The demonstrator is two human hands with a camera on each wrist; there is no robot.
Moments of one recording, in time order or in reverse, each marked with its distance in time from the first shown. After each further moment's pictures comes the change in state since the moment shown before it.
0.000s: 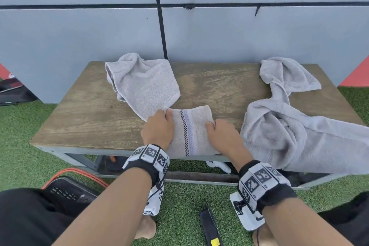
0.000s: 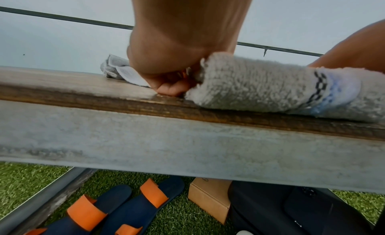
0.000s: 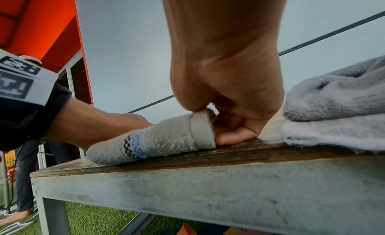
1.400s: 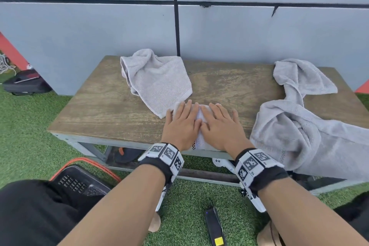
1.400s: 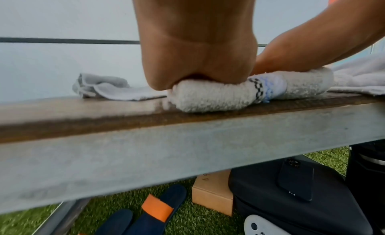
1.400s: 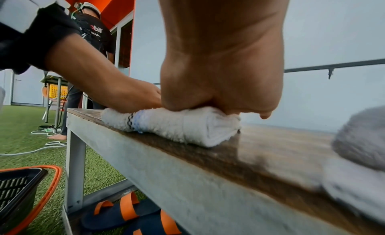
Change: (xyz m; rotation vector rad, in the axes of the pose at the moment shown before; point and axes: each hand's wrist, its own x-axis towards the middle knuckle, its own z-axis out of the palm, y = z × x) left_hand -0.015 -0.002 0.014 0.244 -0.180 0.475; right_hand 0.006 -0.024 0.010 -0.484 -0.097 -0.294
